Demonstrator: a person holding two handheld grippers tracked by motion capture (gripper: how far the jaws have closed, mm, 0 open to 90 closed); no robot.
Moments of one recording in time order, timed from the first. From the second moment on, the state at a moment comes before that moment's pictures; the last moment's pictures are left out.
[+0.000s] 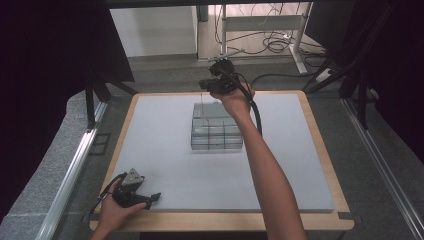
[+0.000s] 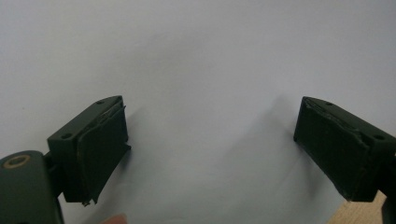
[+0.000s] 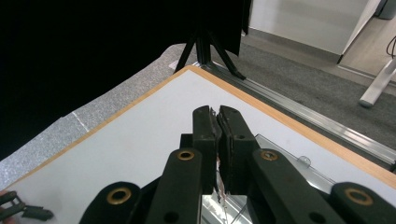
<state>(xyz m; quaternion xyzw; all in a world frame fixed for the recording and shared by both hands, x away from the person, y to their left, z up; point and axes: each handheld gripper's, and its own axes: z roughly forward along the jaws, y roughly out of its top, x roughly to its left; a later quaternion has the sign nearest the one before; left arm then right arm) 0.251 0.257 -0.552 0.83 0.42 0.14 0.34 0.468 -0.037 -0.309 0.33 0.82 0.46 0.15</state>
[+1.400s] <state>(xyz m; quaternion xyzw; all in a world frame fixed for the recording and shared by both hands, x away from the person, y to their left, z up) 0.250 0.258 -0.553 0.83 0.42 0.14 0.34 0.499 -0.018 -0.399 0.37 0.83 0.40 0.09</state>
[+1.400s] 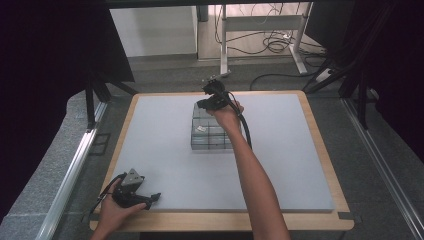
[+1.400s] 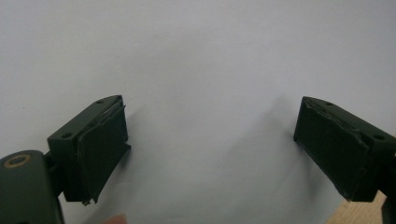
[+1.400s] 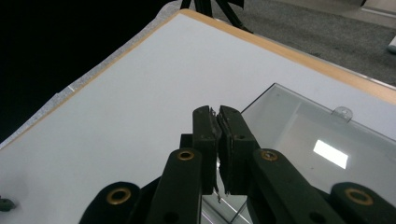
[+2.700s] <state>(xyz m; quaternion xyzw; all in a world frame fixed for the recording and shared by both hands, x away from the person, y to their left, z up) 0.250 0.258 -0.552 0.83 0.41 0.14 0.34 0.510 -0.007 -0.494 0.39 0.86 0.31 0.07</state>
